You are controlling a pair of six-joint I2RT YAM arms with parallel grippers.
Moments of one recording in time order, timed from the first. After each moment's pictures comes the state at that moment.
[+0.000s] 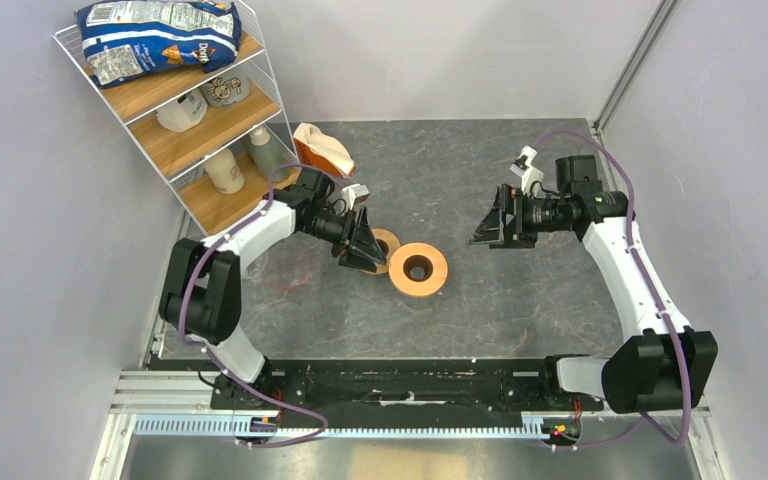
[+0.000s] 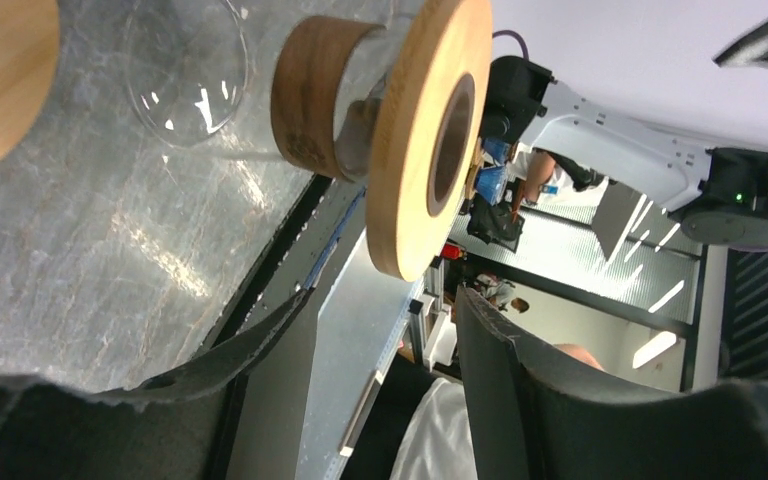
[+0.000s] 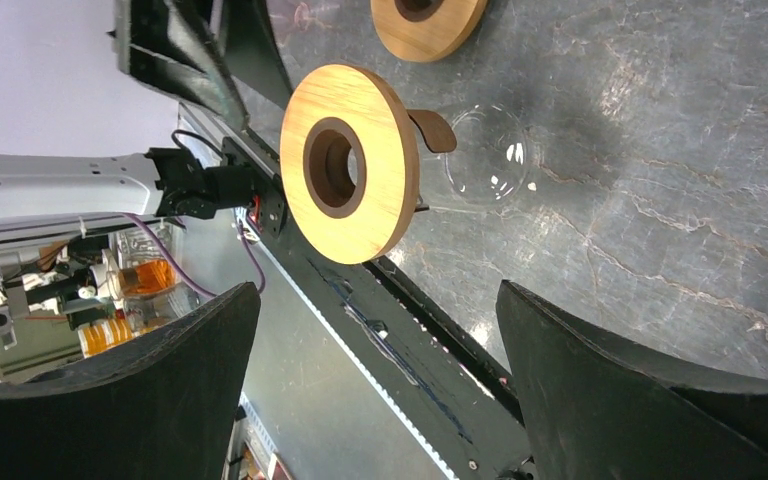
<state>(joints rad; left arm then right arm) -0.35 1.68 1.14 -0.65 1.10 -0.36 0.05 1.27 1.17 -0.90 -0.88 0.15</state>
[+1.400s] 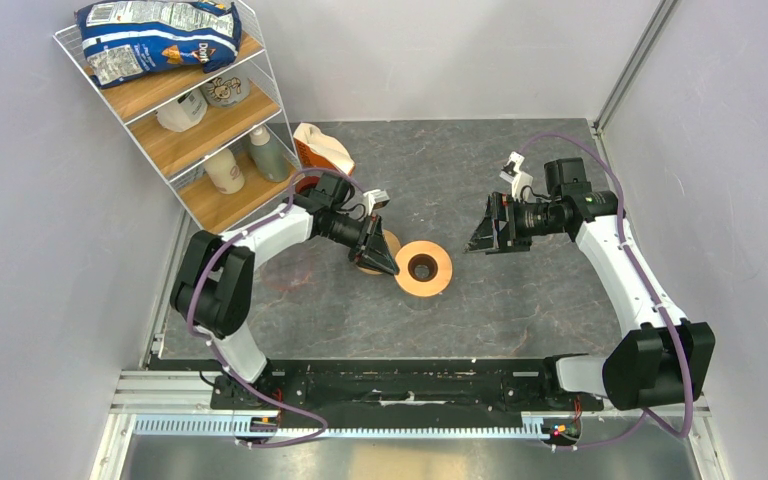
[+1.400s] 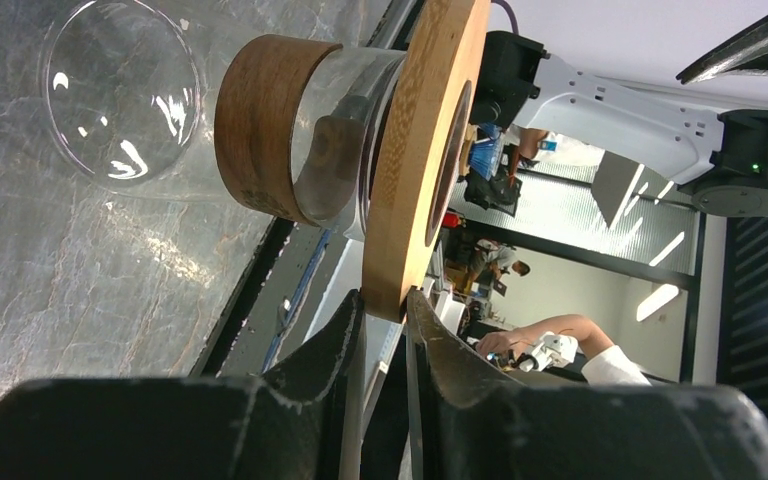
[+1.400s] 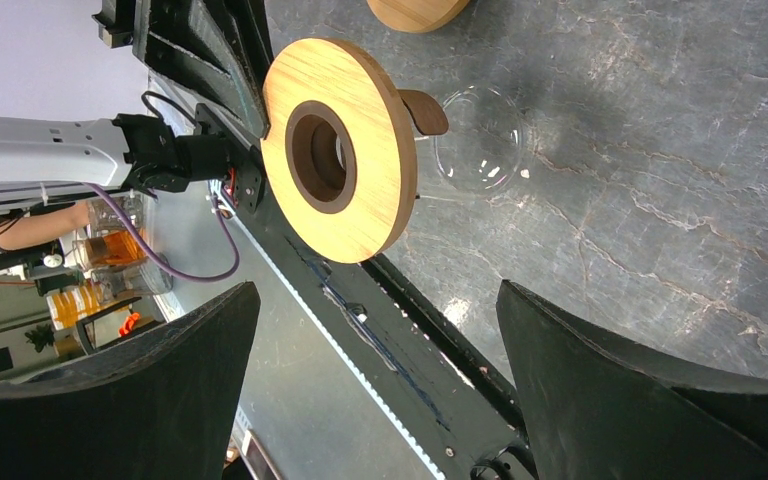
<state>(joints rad) -0.45 1.72 1.12 -0.52 1.14 -0.41 0.09 1.30 1.15 -0.91 -0.86 0.08</state>
